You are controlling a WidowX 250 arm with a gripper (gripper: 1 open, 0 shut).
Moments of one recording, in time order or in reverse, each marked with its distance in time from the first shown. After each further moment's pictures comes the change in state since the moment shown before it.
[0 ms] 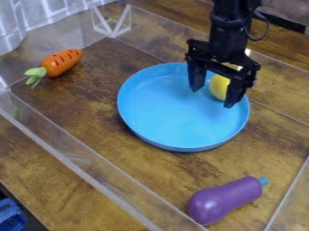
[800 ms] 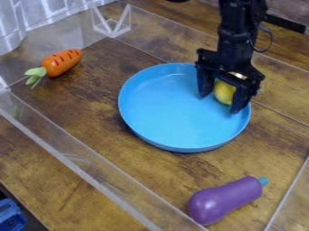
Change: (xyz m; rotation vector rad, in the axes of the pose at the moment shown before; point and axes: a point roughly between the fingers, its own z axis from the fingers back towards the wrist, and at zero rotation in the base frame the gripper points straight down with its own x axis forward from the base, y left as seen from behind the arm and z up) arm 0.023 -0.002 -0.030 -0.004 -0.018 -0.059
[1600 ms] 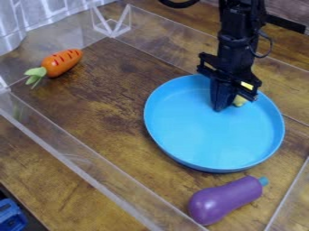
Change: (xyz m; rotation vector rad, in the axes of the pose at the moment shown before) arm -0.004 -0.003 0.001 -0.004 0.023 -0.110
